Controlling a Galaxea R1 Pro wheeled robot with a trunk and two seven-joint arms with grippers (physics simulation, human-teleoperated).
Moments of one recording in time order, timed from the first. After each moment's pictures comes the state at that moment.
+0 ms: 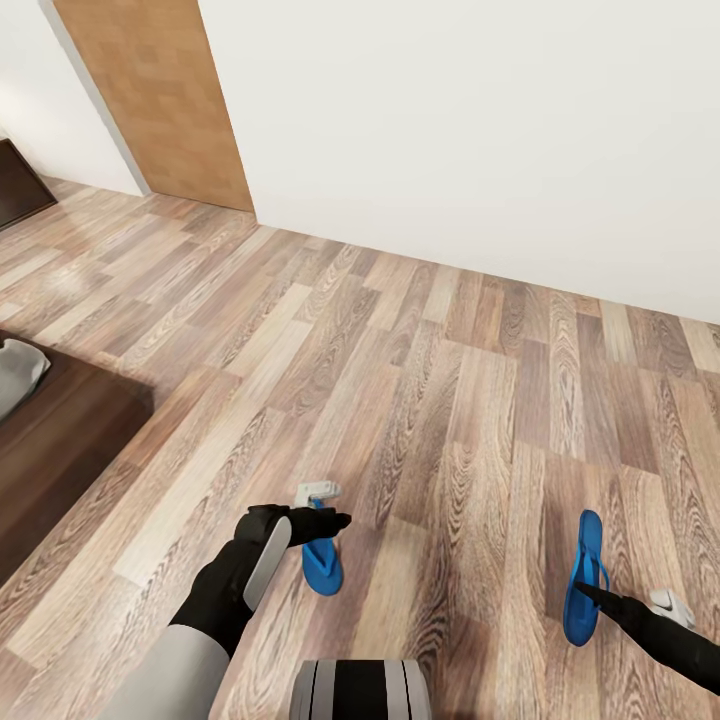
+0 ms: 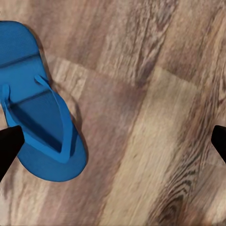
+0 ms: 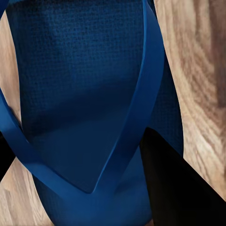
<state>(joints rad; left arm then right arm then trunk) -0.60 -0.15 -0.16 -1.00 0.31 0.77 0.04 -0.34 -0.24 -0.89 -0.95 0.19 0.76 1.11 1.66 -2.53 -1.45</state>
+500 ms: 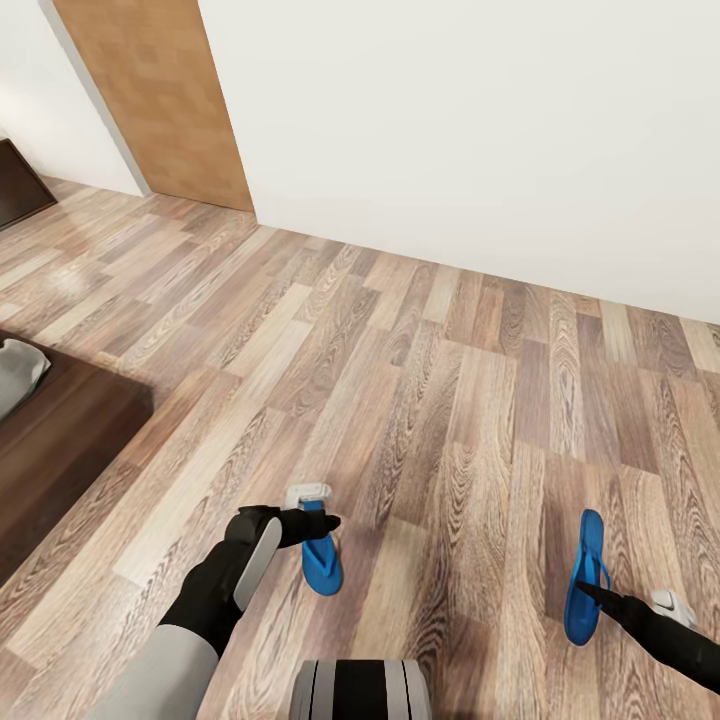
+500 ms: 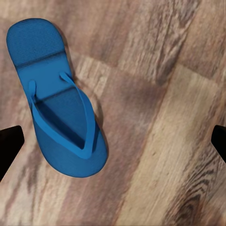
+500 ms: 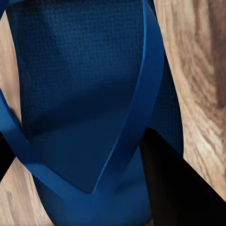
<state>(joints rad) -0.60 -0.11 -0.16 -0.99 0.31 0.78 0.04 -0.34 -0.24 -0.89 -0.96 0.19 0.77 1.11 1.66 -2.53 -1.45</state>
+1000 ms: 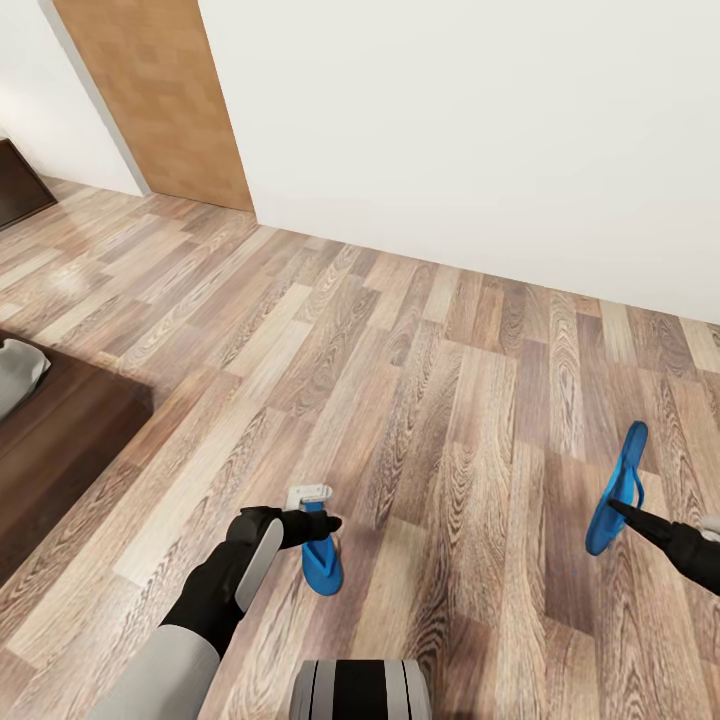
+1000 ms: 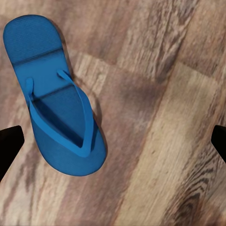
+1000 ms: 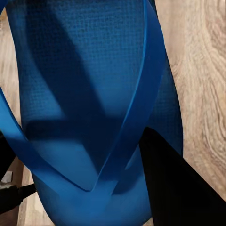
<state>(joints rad) -0.60 -0.12 -0.16 -0.98 0.30 0.78 0.05 -0.34 -0.24 -0.89 -1.43 -0.03 1.04 1.21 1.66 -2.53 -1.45</state>
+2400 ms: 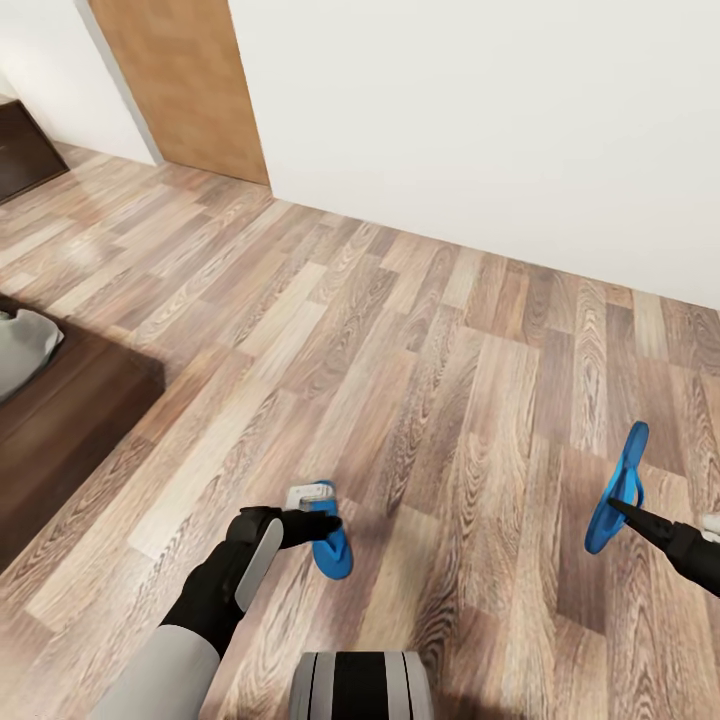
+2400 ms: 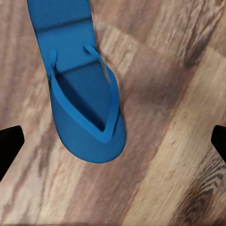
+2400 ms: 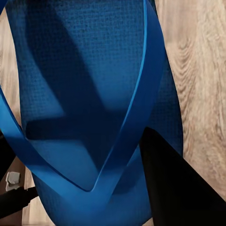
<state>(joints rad) -0.60 -0.12 -0.16 -0.99 0.31 0.78 0.05 -0.34 -0.24 -0.89 -1.41 -0.06 1.04 1.22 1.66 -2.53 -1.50</state>
